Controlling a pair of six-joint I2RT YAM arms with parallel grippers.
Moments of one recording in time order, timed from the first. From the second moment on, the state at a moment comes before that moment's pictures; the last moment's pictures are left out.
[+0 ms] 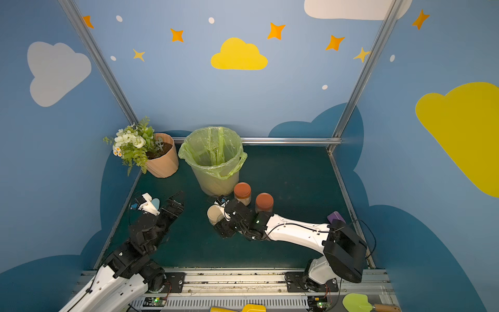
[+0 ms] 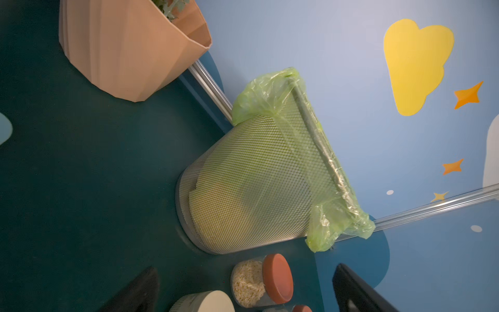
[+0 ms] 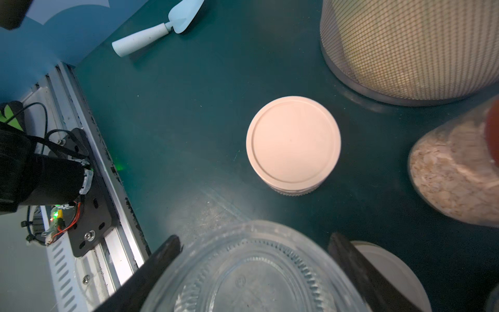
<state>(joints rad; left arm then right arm) -0.59 0.42 0.44 -0.27 -0.46 -1.07 1.13 1.48 0.93 -0.18 0.00 0.29</state>
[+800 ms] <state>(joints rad) -0.59 0.34 0.38 -0.32 -0.47 -1.08 1.17 1.64 0.70 0.21 0.08 0.23</state>
